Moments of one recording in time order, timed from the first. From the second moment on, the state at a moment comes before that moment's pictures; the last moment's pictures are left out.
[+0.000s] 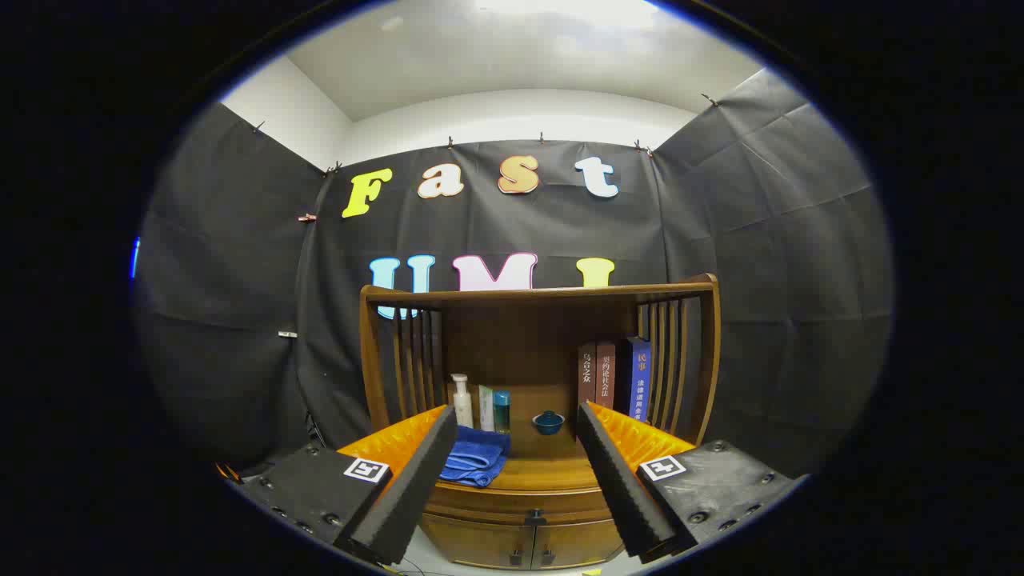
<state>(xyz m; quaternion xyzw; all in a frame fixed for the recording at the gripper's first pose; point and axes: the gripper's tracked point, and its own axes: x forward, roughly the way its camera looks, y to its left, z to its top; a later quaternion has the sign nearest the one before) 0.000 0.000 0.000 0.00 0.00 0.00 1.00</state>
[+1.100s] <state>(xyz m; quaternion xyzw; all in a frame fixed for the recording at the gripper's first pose) -0.002 -0.014 0.001 0.00 0.00 -0.01 1.00</state>
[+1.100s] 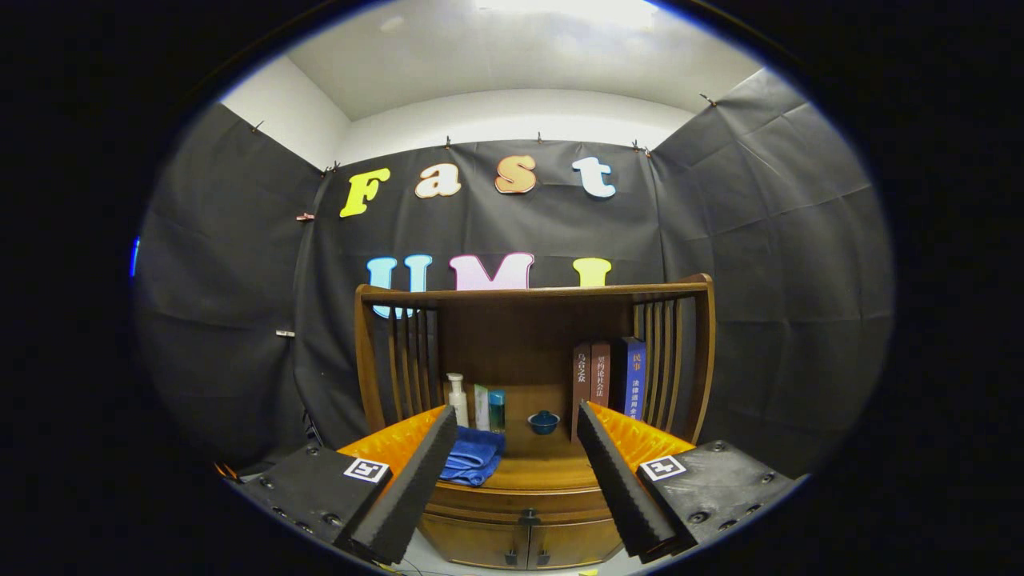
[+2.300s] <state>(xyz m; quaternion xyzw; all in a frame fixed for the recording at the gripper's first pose) 0.060 -0.027 -0.217 0.01 0.16 -0.02 0.99</state>
